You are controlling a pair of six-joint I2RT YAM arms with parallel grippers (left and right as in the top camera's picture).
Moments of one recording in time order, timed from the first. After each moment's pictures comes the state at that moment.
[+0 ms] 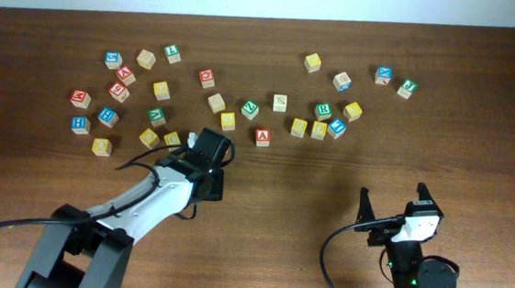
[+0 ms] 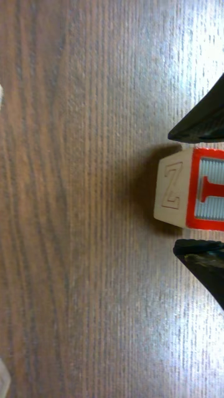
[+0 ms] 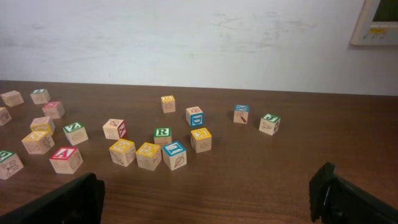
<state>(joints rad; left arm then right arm) -0.44 1.65 0.84 -0.50 -0.16 -0.41 0.07 0.01 0.01 -0.08 -0.02 0.01</state>
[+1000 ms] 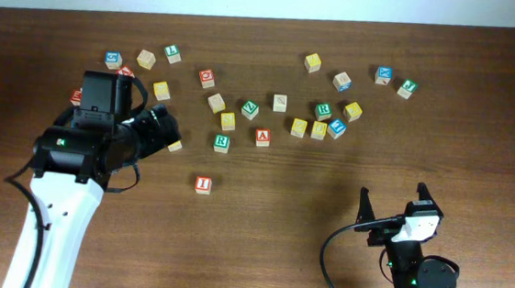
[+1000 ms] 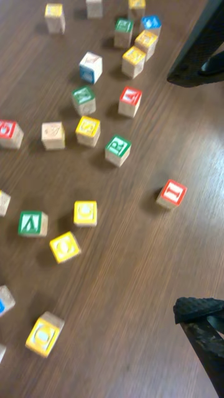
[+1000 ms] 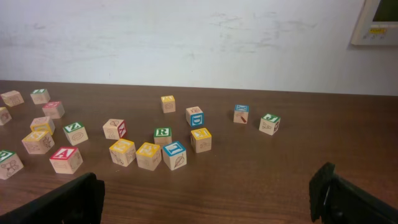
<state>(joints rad) -0.10 1.30 1.29 -1.03 0.00 -0.59 0.07 0.01 0.01 -0.08 -0.02 0.02</state>
